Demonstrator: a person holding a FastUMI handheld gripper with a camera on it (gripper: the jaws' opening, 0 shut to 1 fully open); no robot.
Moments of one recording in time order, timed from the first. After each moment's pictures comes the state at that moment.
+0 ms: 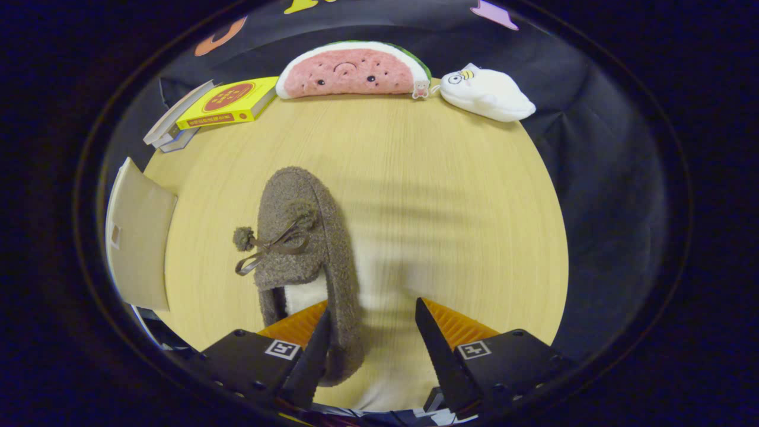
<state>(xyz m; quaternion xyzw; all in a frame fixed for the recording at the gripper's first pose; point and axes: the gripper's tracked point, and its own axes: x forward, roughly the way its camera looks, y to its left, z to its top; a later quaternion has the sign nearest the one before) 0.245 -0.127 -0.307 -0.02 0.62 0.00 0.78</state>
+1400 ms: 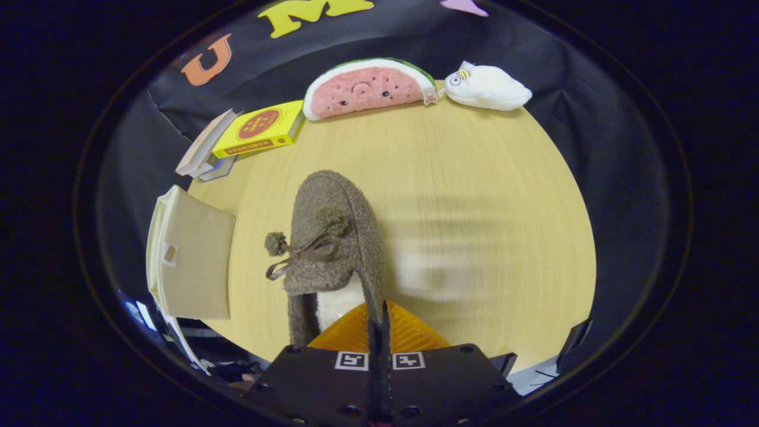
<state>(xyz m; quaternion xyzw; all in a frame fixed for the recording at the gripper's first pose) 0.212 -0.084 -0.238 0.10 0.60 0.03 0.79</state>
